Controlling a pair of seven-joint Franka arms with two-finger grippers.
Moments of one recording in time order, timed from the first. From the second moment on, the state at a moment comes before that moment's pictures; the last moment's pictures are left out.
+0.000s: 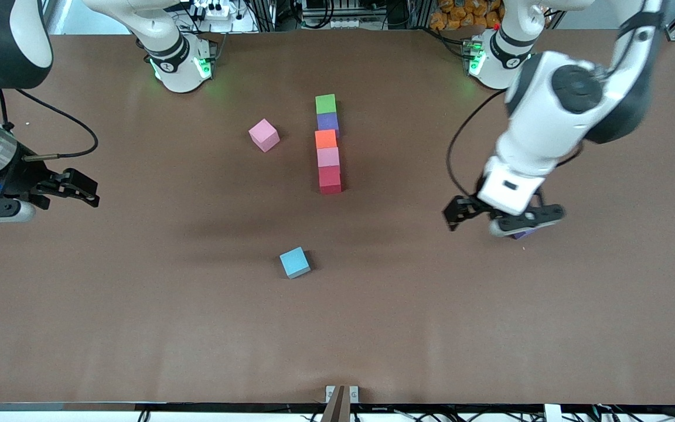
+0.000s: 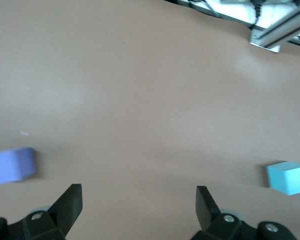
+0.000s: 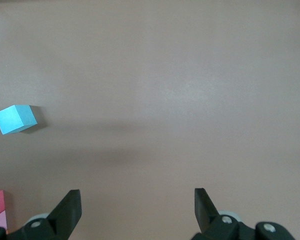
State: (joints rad) left arm -0.27 0.19 -0.08 -1.70 -0.01 2.09 -0.58; right arm 0.11 0.13 -0.06 -1.55 0.02 1.75 0.02
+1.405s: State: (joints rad) left arm -0.02 0.03 0.00 -1.55 0.00 1.64 -0.08; right arm 0.07 0.12 -0.07 -1.42 -0.03 1.54 -0.07
